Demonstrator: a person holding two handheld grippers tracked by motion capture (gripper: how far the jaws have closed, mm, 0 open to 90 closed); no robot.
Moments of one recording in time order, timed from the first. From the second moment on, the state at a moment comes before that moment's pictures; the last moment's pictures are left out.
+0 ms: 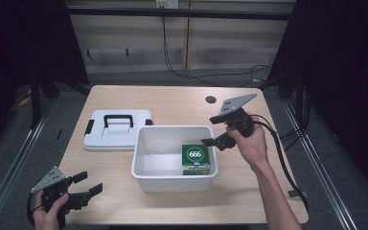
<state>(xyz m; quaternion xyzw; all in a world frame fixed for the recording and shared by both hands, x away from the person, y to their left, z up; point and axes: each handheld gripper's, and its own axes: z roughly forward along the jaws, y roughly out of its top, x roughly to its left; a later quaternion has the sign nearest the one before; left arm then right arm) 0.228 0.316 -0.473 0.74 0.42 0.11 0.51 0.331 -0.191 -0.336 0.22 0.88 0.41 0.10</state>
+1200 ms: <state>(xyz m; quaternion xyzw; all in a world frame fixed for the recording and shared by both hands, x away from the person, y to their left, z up) 0.229 0.319 -0.475 0.74 0.43 0.12 0.50 0.254 -0.297 -0.384 0.34 0.81 0.45 0.17</state>
